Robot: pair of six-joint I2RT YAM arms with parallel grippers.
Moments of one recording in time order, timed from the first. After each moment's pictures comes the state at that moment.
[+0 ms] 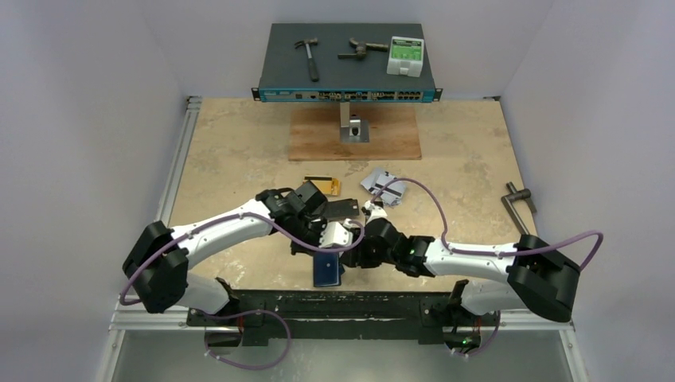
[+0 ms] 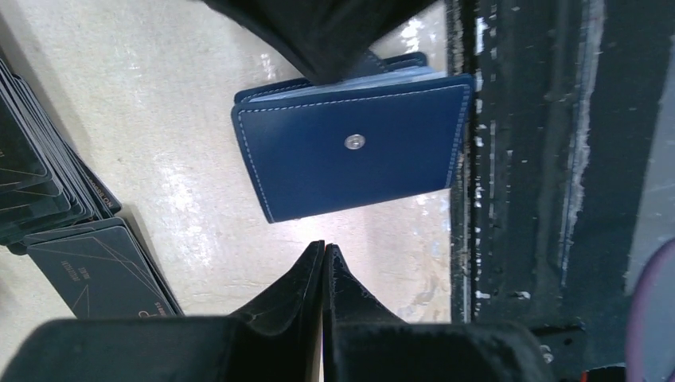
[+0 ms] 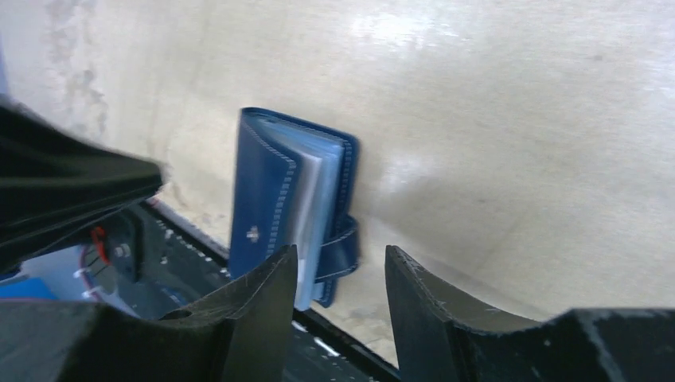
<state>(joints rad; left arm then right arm) -0.84 1.43 0.95 -0.79 0.40 0.76 1.05 1.28 0.50 0.04 0.04 0.96</state>
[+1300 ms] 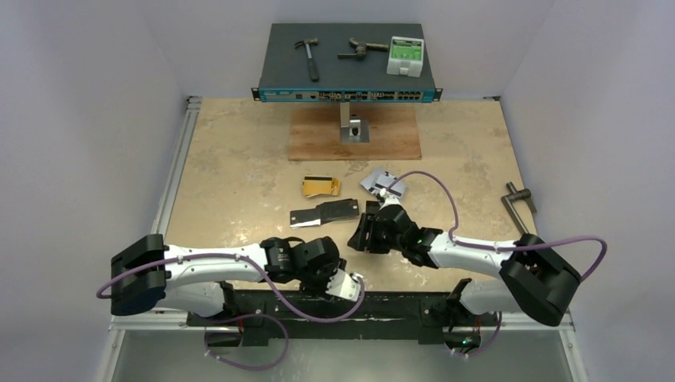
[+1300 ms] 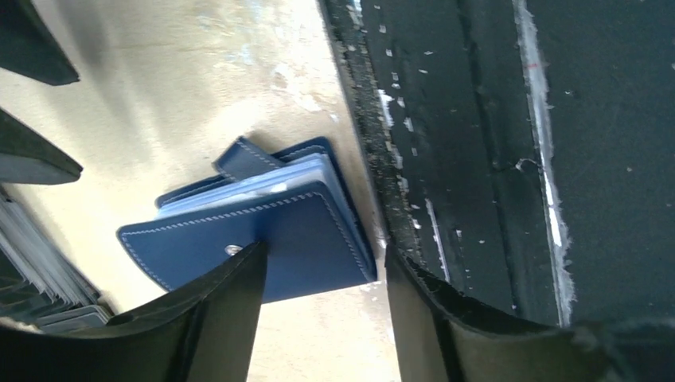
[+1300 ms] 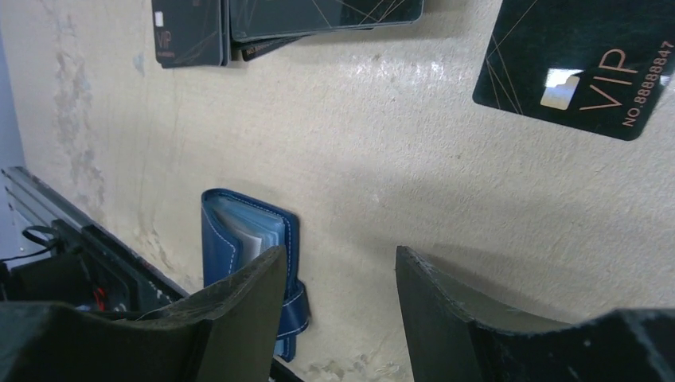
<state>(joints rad) -1.25 1.26 0.69 -0.45 0.12 0.61 0.86 1.27 0.45 0.11 0.00 0.90</state>
